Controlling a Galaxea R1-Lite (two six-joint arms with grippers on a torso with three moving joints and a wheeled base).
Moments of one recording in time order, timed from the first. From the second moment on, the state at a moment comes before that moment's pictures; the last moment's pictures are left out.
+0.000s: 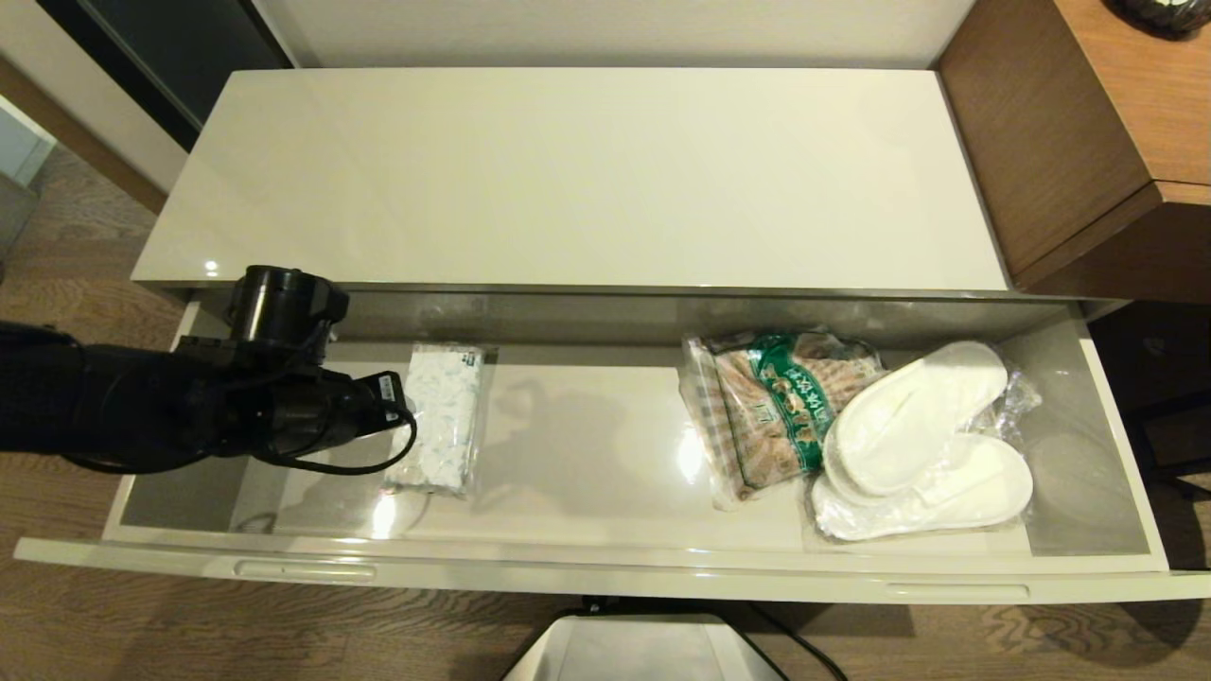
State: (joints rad) left arm -0.21 1.75 -1.03 -0.06 0.18 -0.39; right arm 0.00 0.00 0.00 0.00 -0.02 0.04
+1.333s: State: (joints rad) left arm -0.21 1.91 -0.95 -0.42 0.24 -0.17; right arm 0.00 0.00 0.00 0.00 -0.02 0.04
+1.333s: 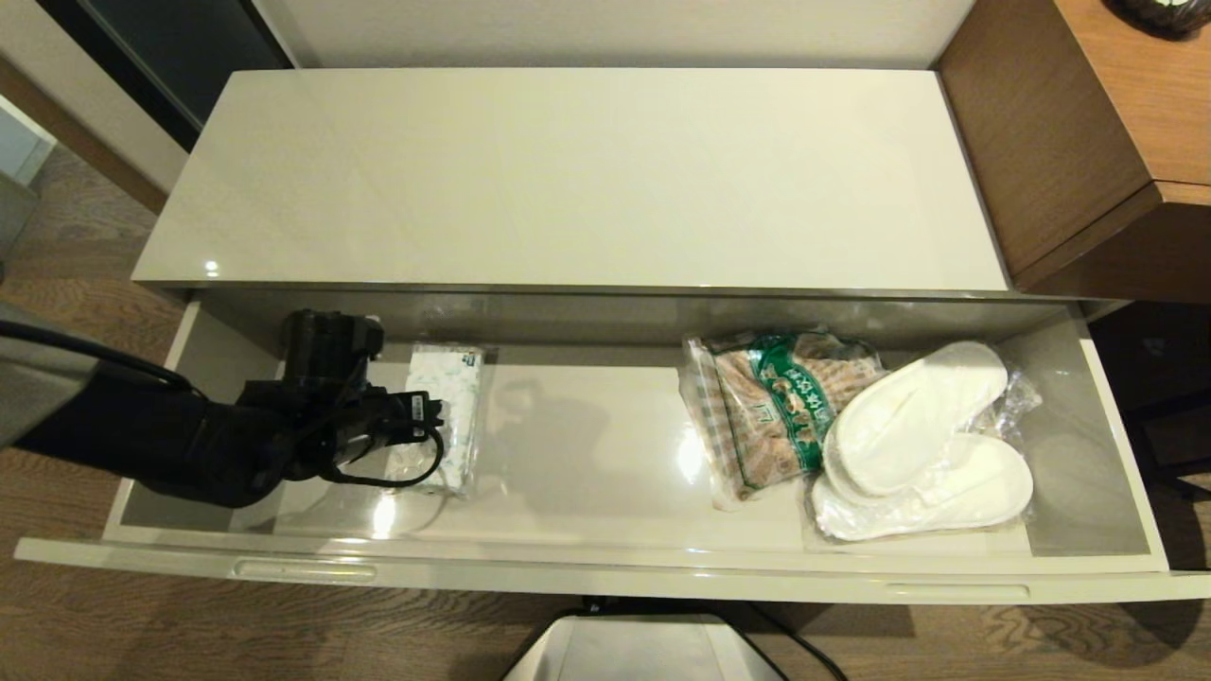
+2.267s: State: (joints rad) left arm -0.21 2.02 -0.97 -0.51 0.24 -0.15; right arm 0.00 0.00 0.00 0.00 -0.02 0.04
